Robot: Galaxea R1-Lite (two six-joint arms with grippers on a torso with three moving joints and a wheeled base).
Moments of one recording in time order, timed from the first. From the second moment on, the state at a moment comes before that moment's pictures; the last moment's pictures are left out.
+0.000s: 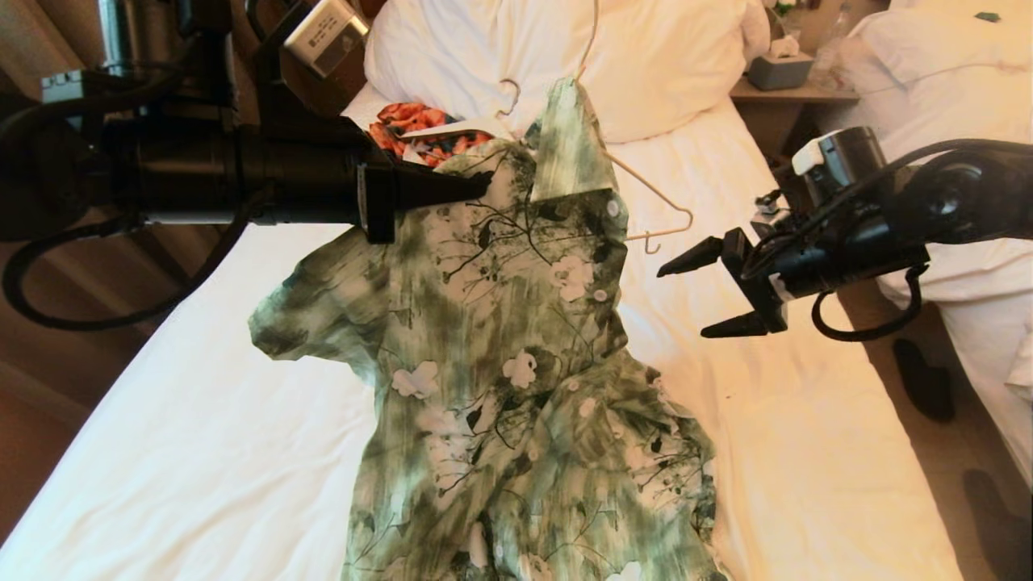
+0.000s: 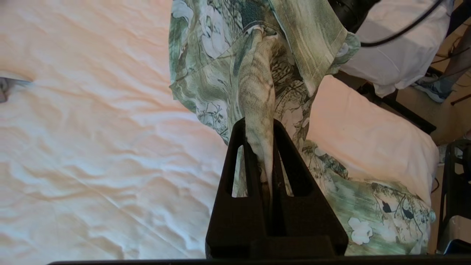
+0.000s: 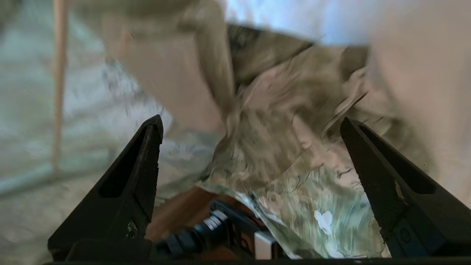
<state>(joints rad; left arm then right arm) -0.39 1.64 -1.52 0.11 -0.67 0.29 0.26 1.97 -1.78 0.52 0.58 0.77</state>
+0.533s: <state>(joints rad) -0.38 1.63 -1.54 0.11 -0.67 0.29 0.42 1.86 -1.62 0.32 0.48 0.69</state>
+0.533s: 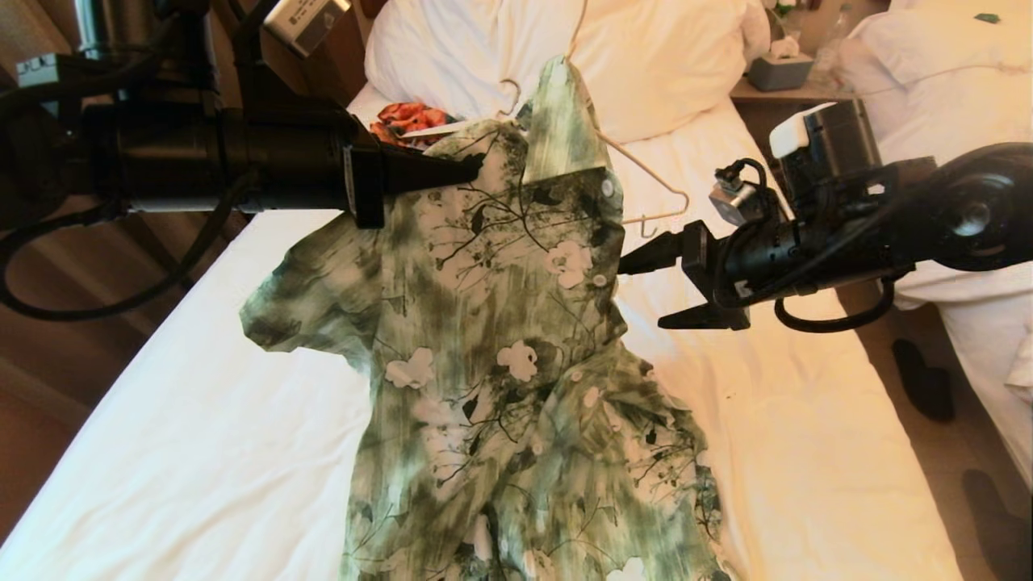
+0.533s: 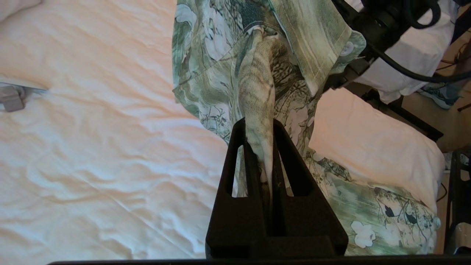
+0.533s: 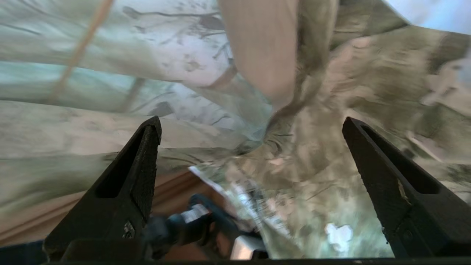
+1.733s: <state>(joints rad) -0.34 1.63 -1.59 0.11 -0.67 0.28 0.50 2.05 -1.60 -0.08 0.27 0.62</state>
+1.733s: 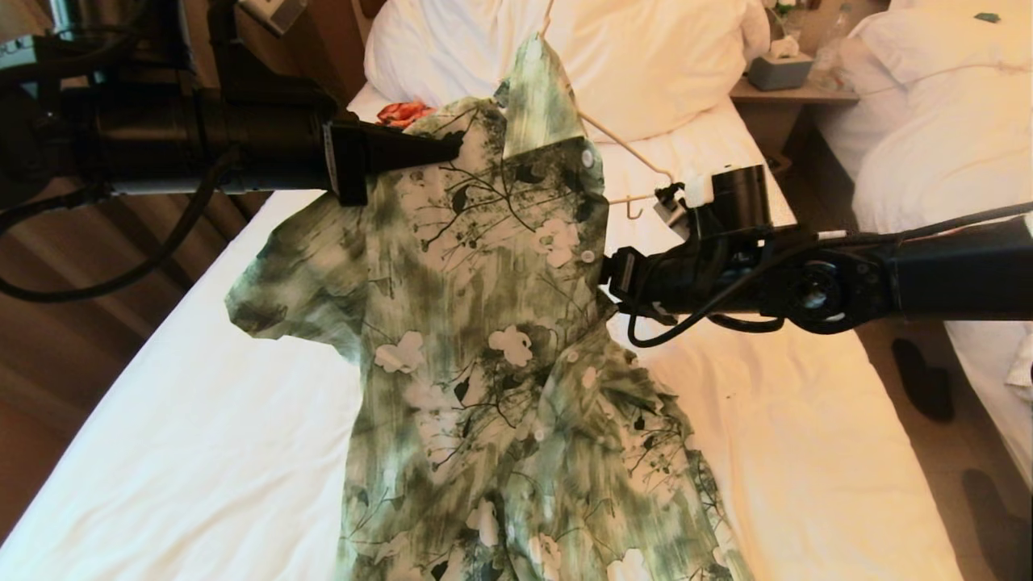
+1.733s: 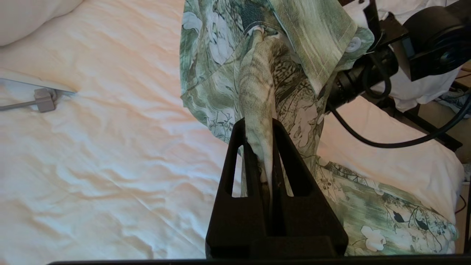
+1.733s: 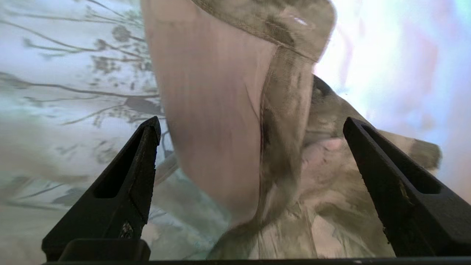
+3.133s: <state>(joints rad) -0.29 1.64 -1.56 0.11 -0.67 0.28 0.43 2.07 -1.64 -0.07 0.11 0.62</state>
